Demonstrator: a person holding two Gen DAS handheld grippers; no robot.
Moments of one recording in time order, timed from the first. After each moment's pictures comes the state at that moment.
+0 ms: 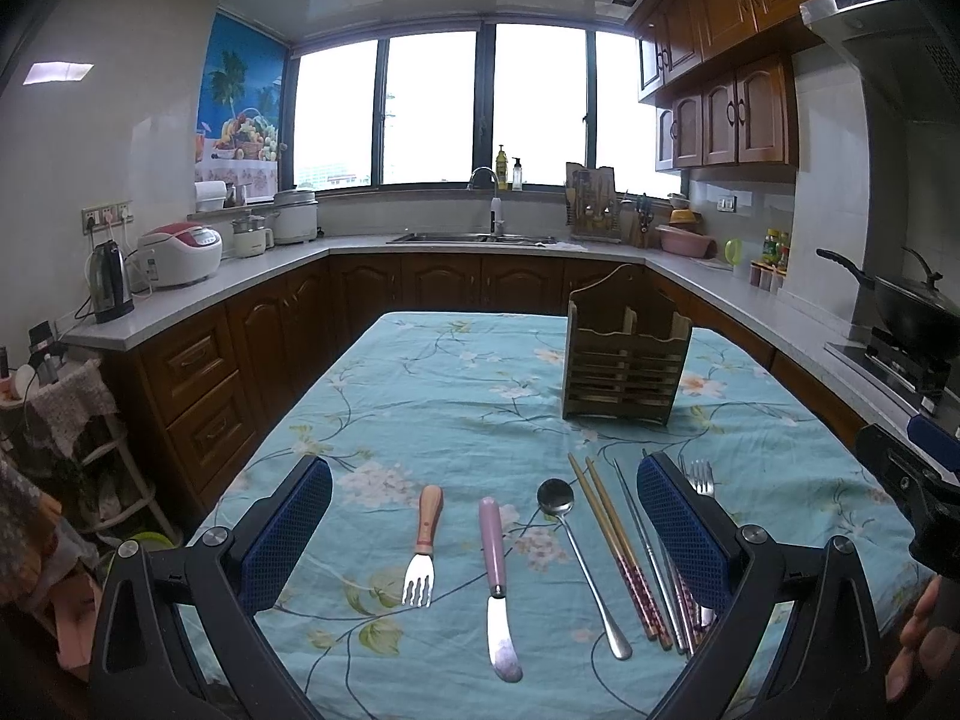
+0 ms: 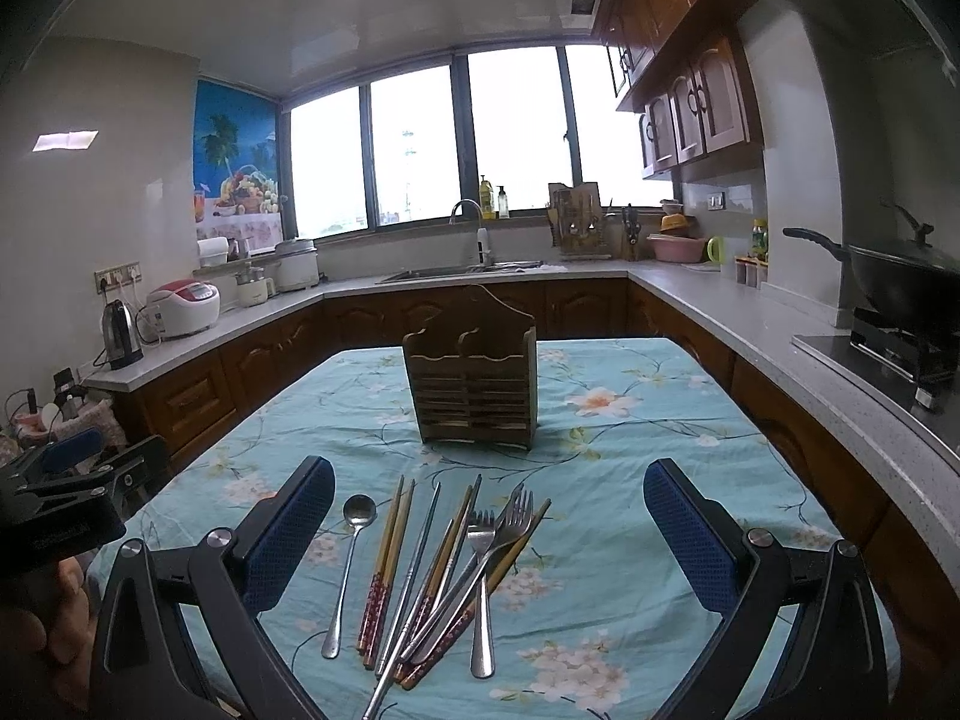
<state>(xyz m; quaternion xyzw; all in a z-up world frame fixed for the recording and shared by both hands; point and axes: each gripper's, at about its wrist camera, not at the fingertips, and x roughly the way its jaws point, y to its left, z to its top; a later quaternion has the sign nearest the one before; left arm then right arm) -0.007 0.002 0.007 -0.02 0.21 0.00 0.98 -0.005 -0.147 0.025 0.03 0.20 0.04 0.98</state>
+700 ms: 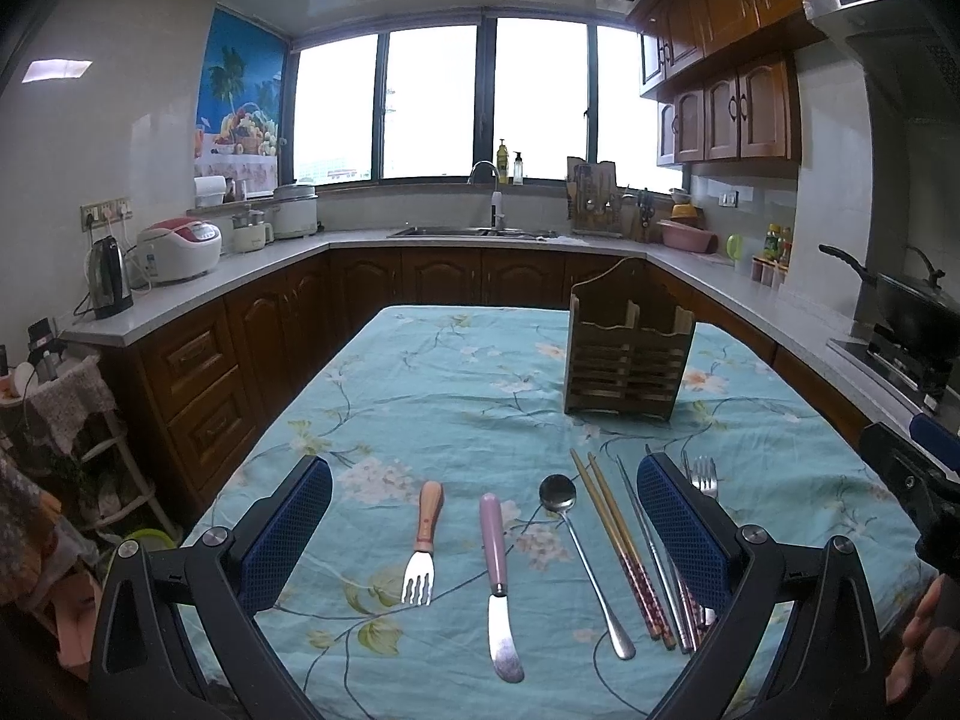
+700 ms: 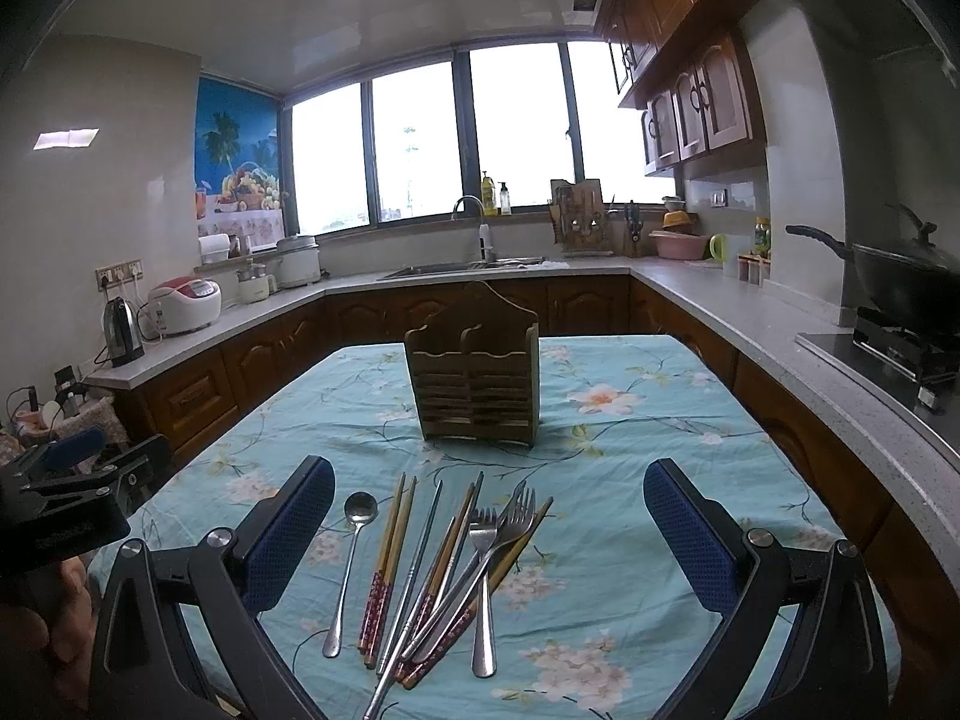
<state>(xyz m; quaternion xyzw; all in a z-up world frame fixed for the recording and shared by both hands) -0.001 0.002 0.004 -0.02 0.21 0.01 0.98 -0.005 -0.144 0.023 0.03 0.20 0.04 0.98</state>
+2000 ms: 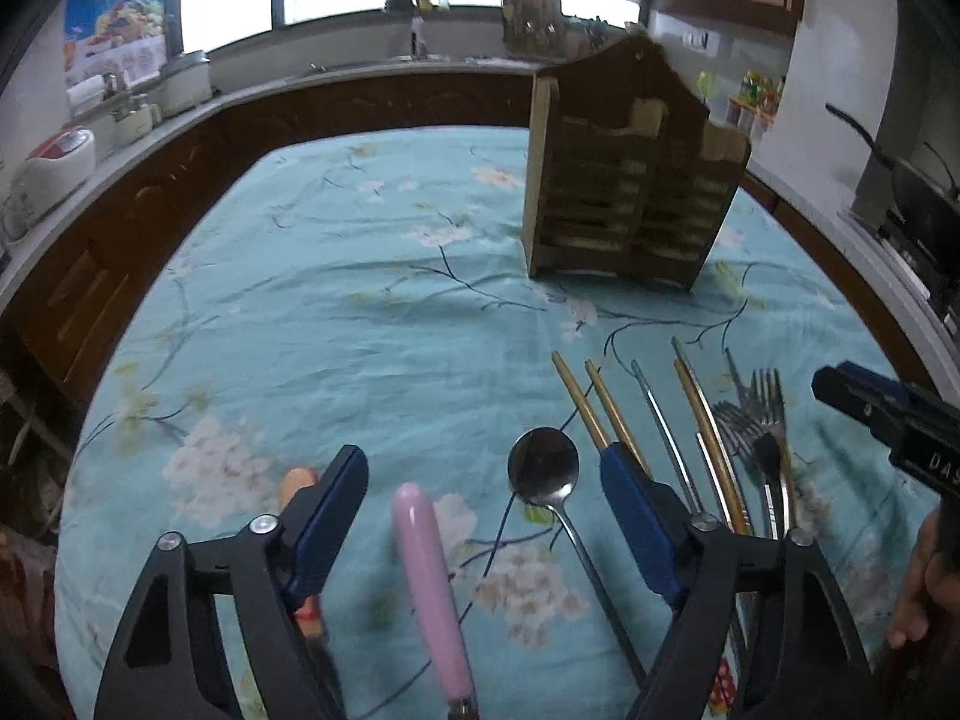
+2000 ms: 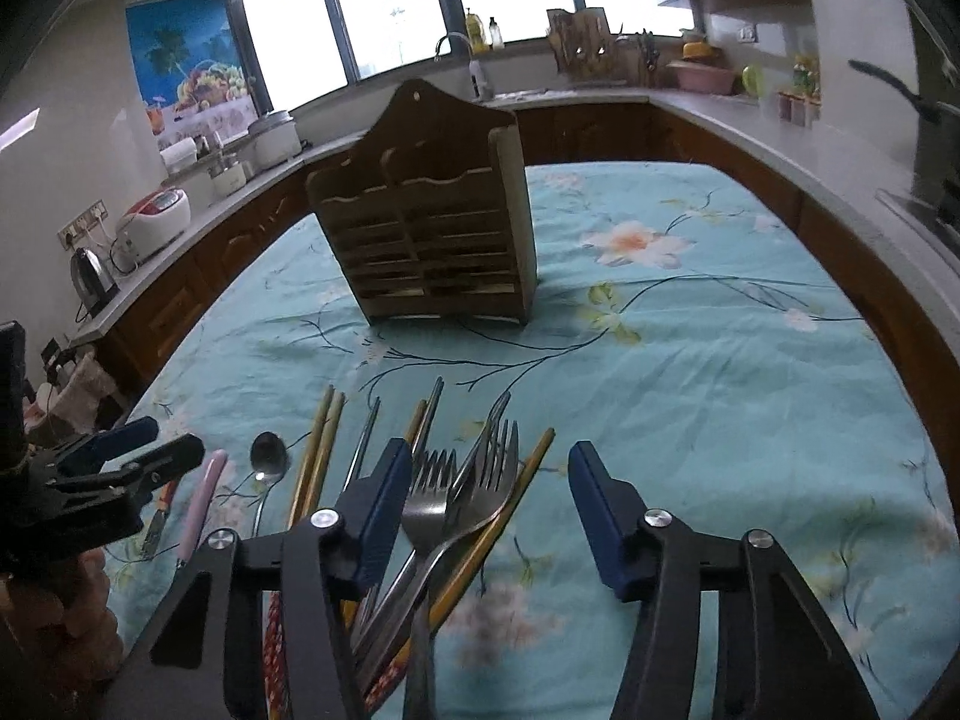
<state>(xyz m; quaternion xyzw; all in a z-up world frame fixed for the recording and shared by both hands) 0.204 -0.005 -0.058 0.01 0.42 -0.09 0.90 0.145 -0.178 -0.063 0.07 0.41 0.08 0.91</state>
